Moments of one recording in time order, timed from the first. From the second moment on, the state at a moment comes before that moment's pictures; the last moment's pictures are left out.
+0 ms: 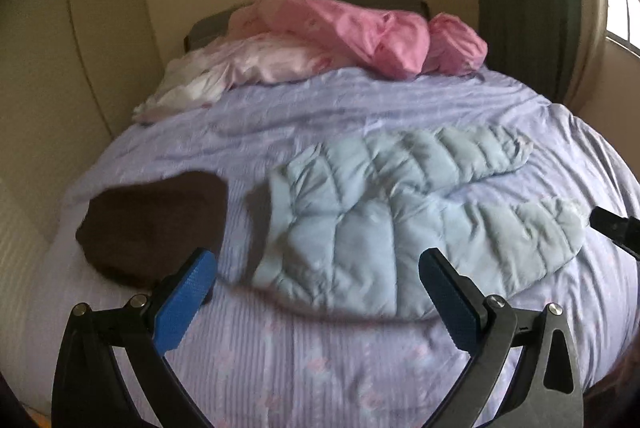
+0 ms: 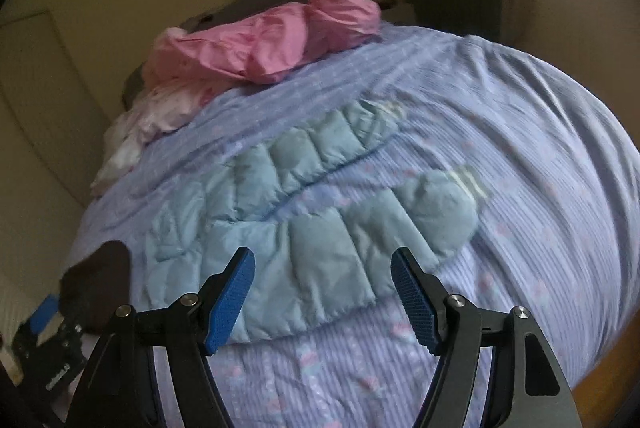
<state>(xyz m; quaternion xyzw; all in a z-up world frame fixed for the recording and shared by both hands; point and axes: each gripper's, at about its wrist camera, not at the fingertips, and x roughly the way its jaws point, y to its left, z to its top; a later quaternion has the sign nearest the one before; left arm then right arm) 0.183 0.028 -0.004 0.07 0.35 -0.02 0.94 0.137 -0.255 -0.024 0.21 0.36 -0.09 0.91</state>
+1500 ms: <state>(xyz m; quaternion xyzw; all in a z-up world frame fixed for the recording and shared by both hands) 0.242 0.039 -0.132 -0.22 0.47 -0.09 0.85 0.179 -0.280 -0.149 0.31 0.38 -0.12 0.86</state>
